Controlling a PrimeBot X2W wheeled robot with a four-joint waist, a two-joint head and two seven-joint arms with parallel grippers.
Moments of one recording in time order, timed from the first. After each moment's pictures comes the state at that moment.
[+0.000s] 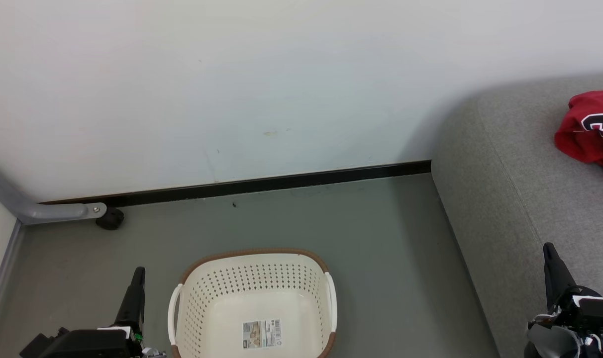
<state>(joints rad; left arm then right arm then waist) -0.07 0.04 0.08 0.31 -1.58 -0.12 0.11 -0.11 -0.04 -0.14 0.31 1.59 0.11 0.11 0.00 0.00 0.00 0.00</state>
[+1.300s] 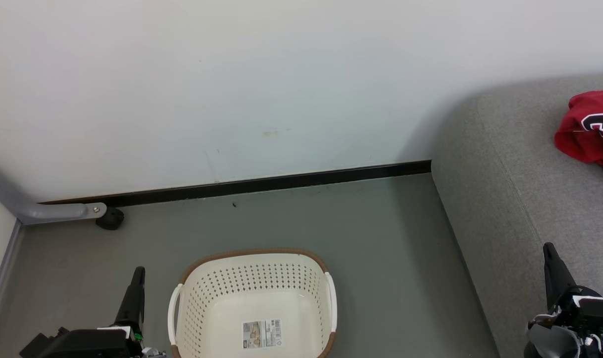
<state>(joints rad) -0.07 0.04 0.08 0.31 -1.58 -0.12 0.11 -0.11 -0.04 -0.14 0.30 1.59 0.12 0.11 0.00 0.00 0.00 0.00</state>
